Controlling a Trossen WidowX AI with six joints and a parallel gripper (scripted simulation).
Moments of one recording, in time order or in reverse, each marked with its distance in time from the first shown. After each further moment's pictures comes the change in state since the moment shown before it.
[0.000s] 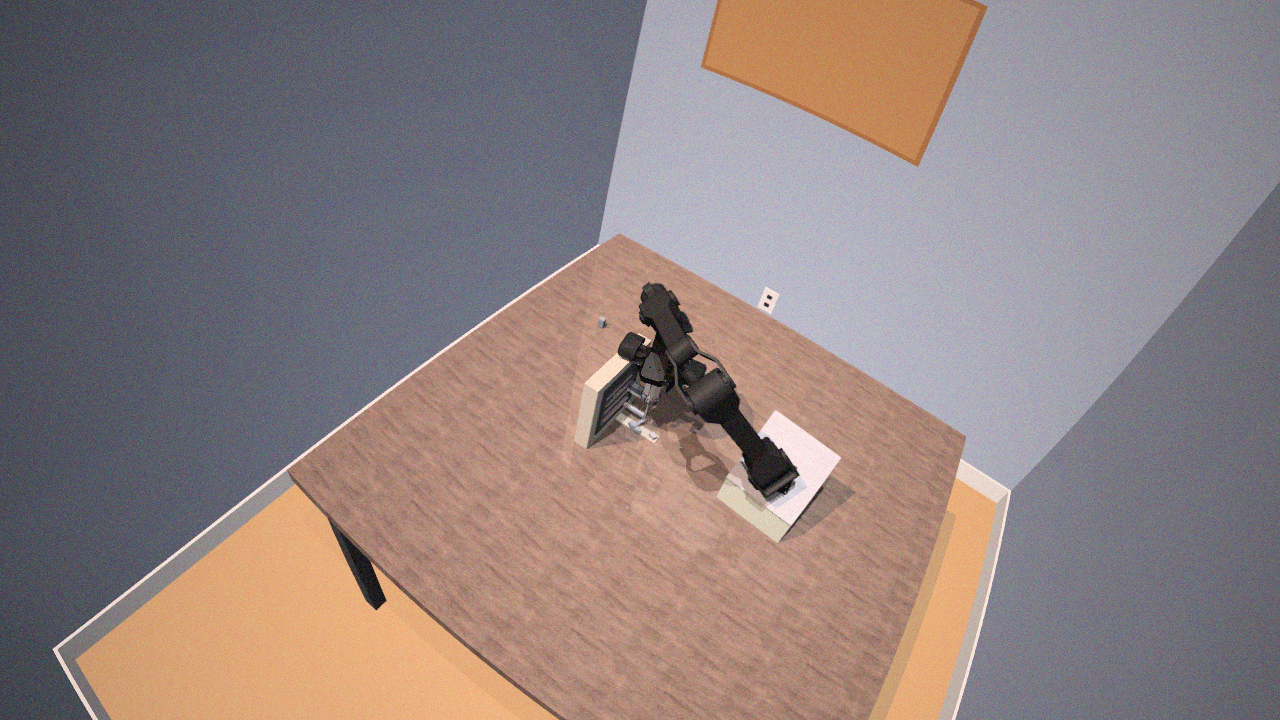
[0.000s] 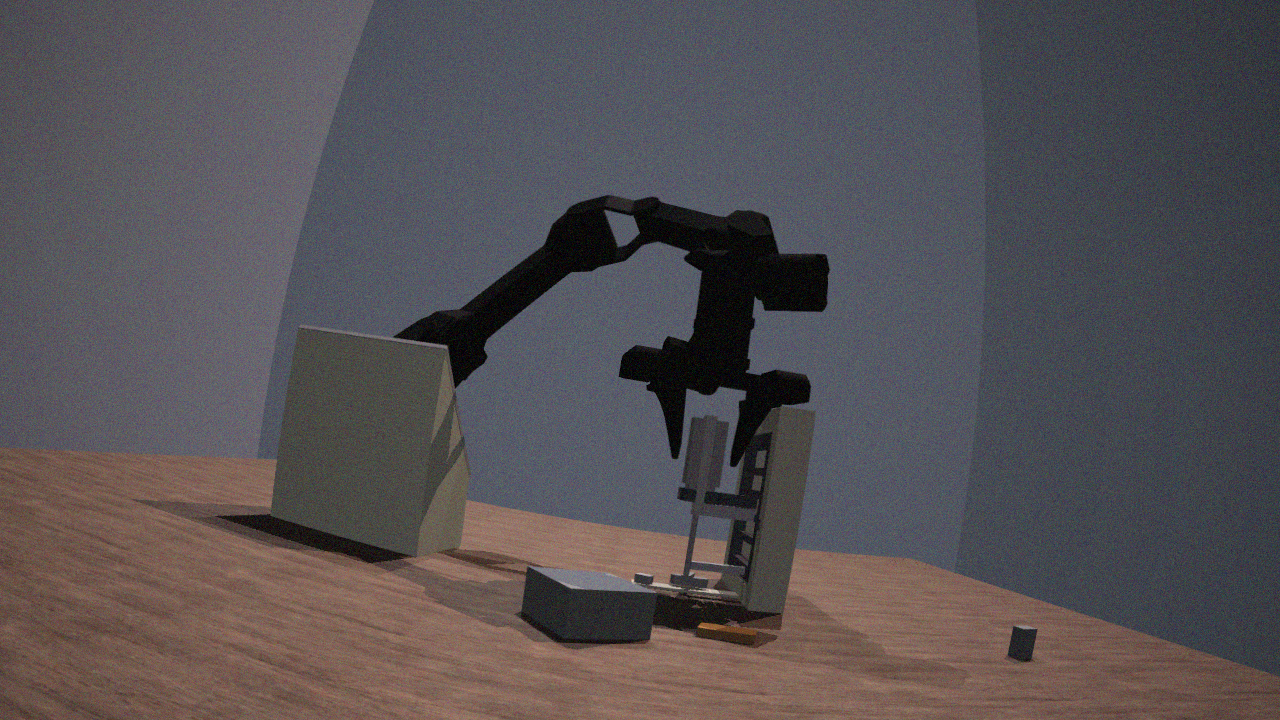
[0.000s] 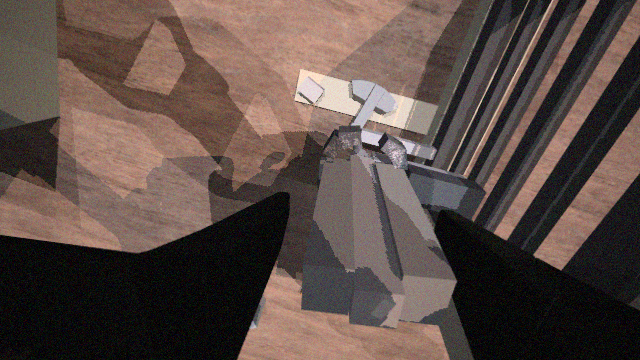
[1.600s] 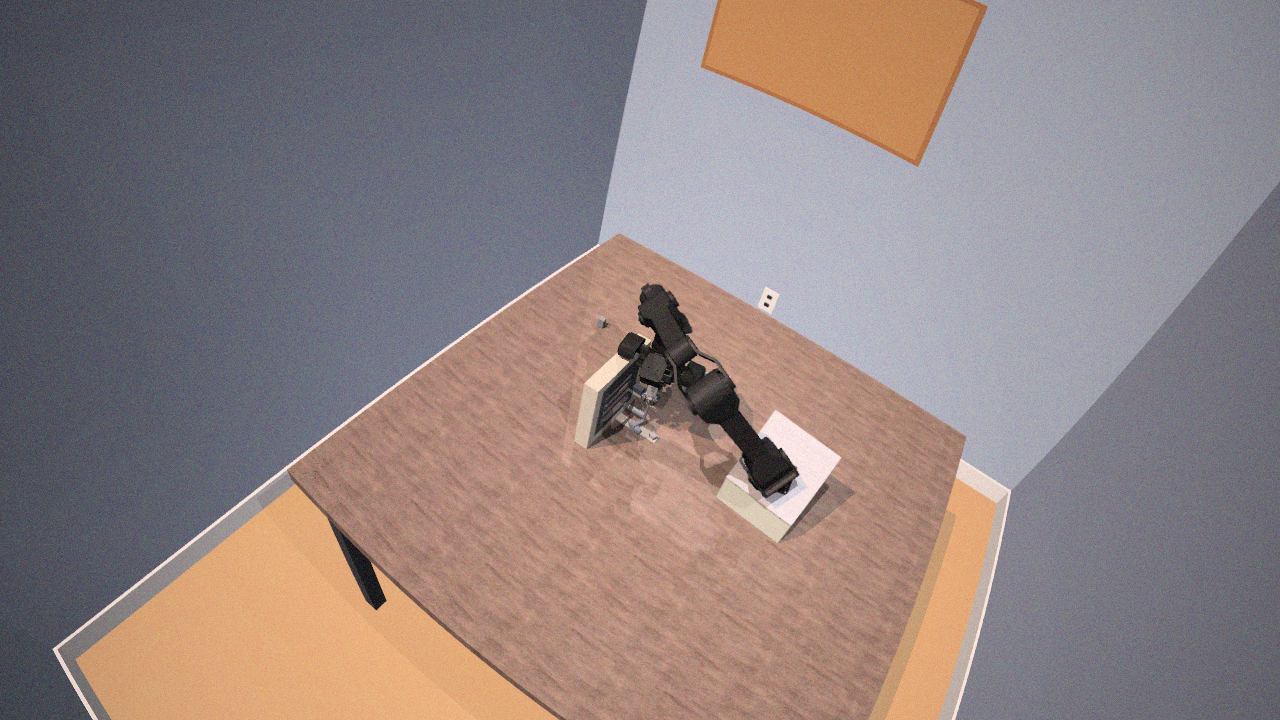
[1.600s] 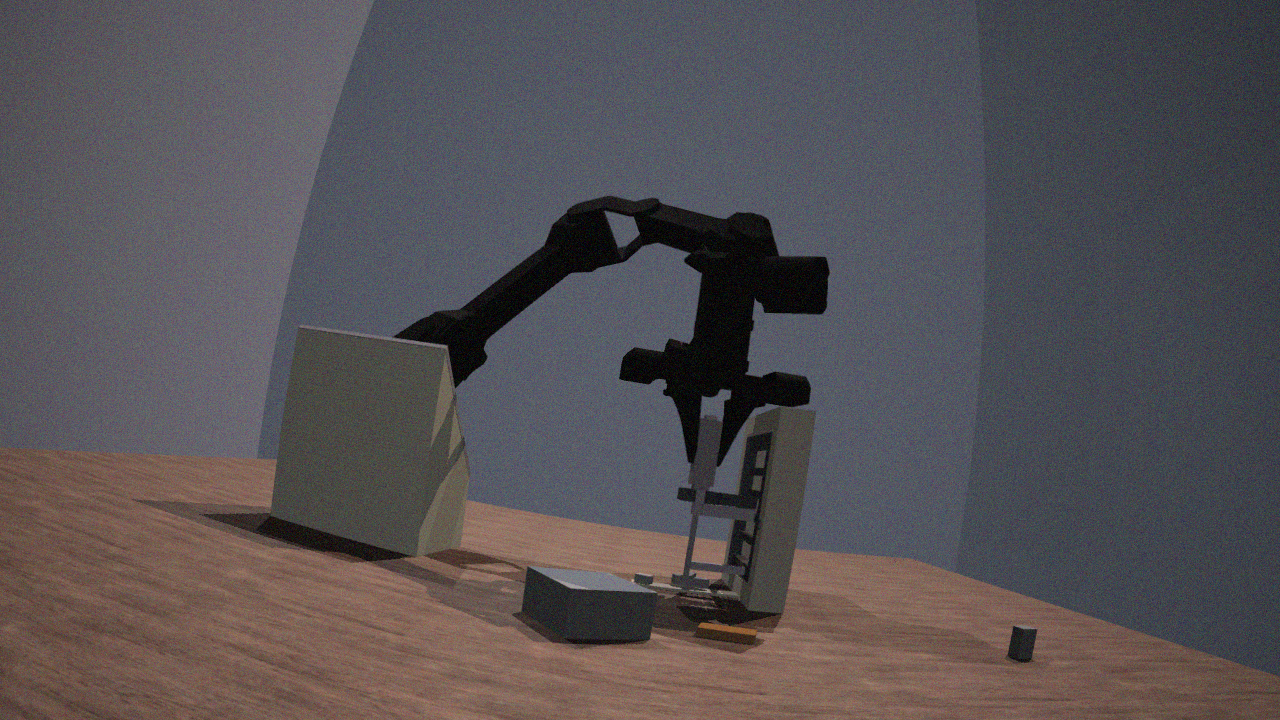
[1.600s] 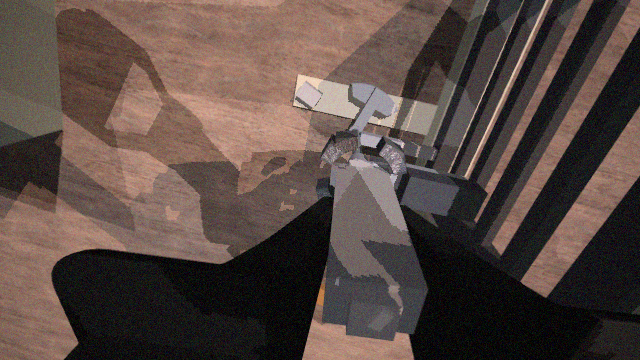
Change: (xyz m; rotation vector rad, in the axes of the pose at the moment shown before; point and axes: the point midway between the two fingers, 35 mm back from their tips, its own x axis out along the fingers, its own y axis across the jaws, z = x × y) arm 0.001 -0.001 0.002 0.036 -0.001 0.001
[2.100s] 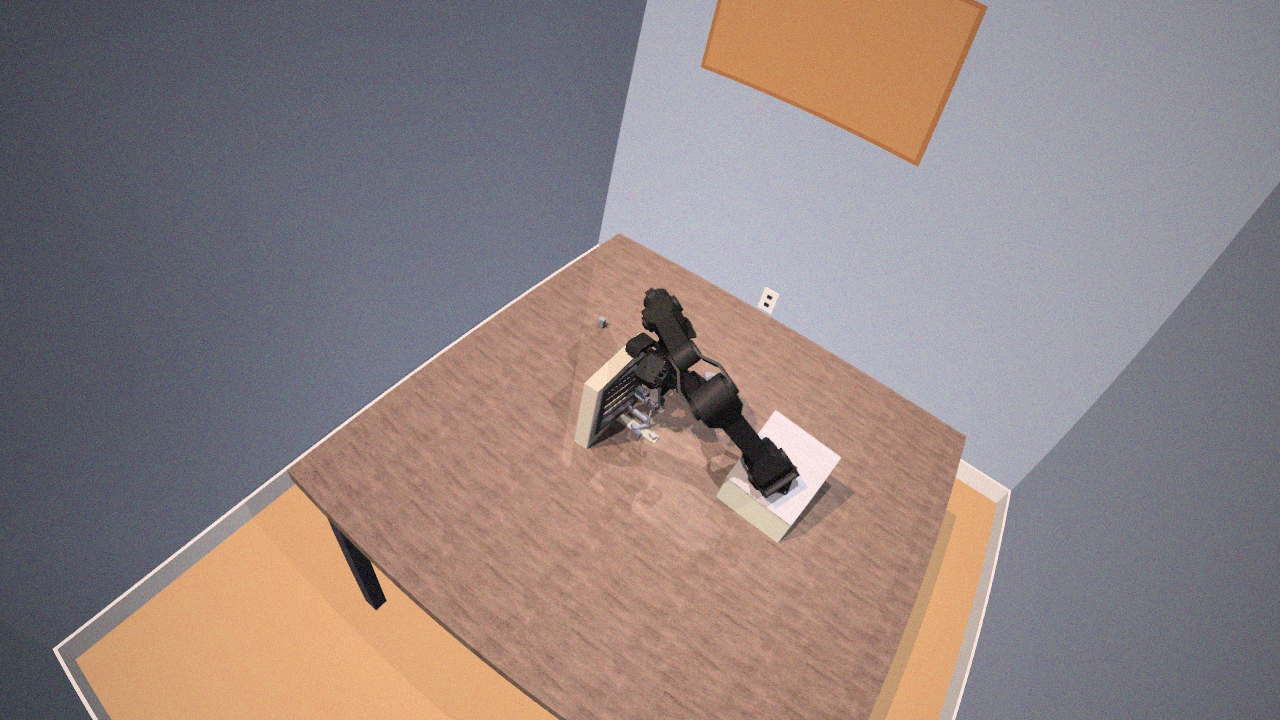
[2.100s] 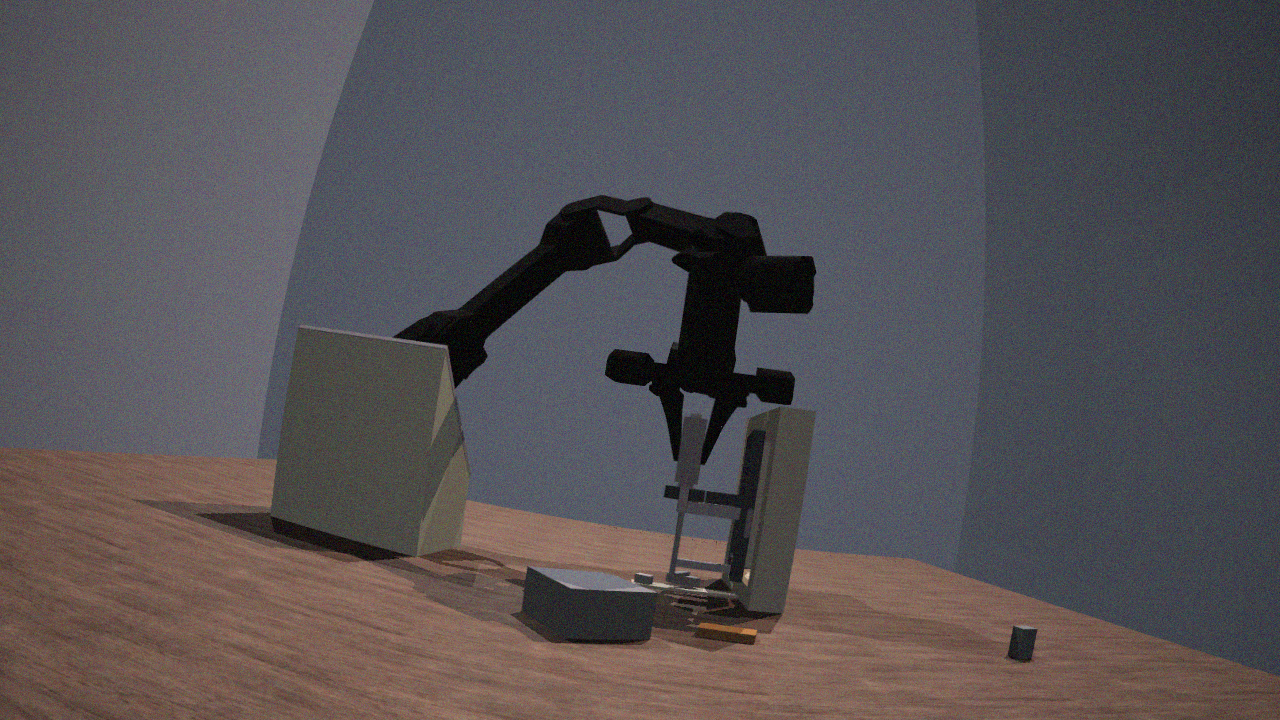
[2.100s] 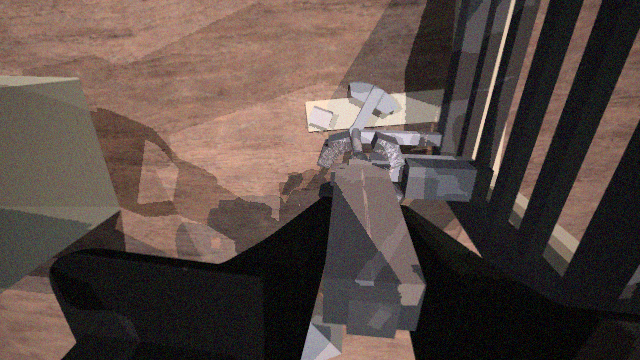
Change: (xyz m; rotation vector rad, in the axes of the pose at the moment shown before) arm 0.000 0.013 0.008 0.304 -0.002 0.006
